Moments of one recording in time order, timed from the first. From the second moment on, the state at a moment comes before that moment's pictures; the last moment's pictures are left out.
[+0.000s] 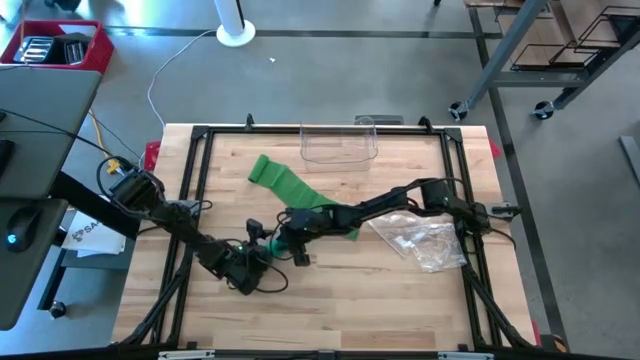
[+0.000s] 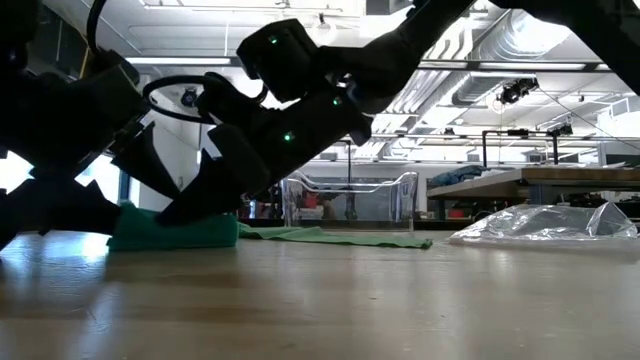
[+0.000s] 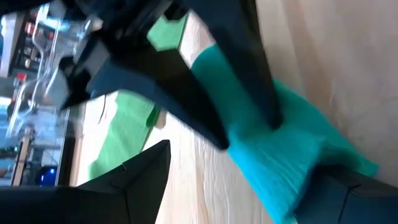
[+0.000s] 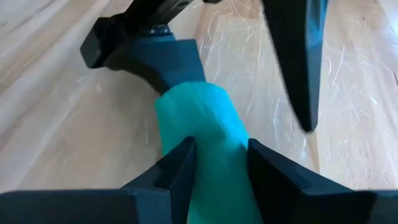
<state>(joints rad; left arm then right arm) -0.66 1.65 0.58 -0.23 -0.91 -0.19 0.07 2.34 1.53 0.17 -0.13 -0.11</state>
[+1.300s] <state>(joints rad) -0.82 1.52 0.58 -0.20 -1.03 -0.98 0.10 2.14 1.52 -0.09 -0.12 -0.19</state>
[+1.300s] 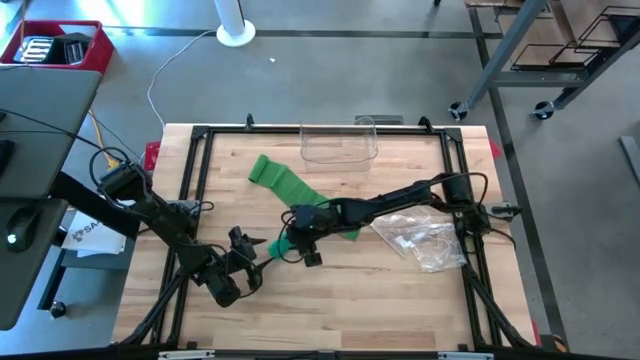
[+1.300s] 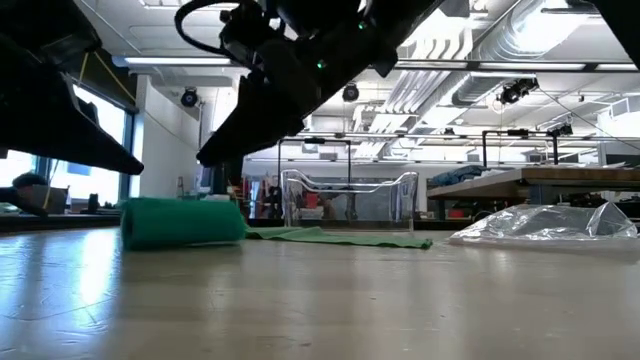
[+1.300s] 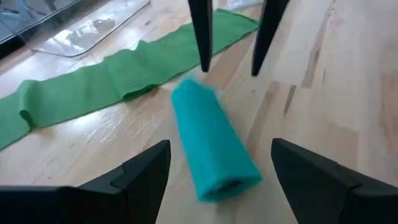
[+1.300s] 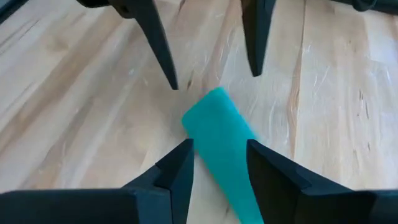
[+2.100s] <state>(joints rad) -0.68 1.52 0.53 -0.18 -0.92 -1.06 0.14 2.11 1.52 -0.25 0.00 -0.29</state>
